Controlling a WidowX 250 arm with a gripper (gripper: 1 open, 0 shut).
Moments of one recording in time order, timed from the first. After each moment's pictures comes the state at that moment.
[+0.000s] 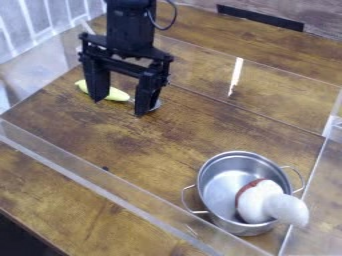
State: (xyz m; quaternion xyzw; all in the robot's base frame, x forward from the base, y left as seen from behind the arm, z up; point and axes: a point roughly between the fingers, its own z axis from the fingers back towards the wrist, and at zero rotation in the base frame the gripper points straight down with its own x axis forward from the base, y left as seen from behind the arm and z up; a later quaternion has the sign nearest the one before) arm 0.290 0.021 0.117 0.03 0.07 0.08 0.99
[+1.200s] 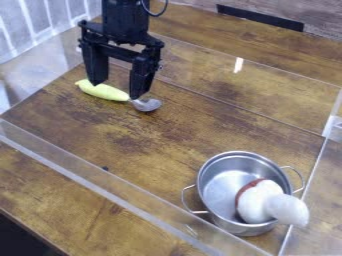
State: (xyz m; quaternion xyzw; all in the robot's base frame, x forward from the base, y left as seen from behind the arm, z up) arm 0.316 0.044 0.124 0.02 0.04 0.05 1.00
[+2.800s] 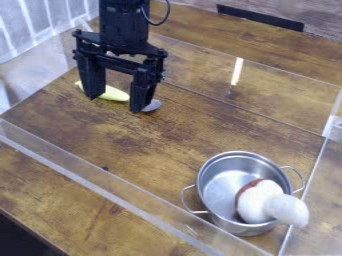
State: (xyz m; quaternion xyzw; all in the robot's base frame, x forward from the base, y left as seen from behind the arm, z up) arm 0.293 0.020 0.122 0.02 0.05 0.07 1.00
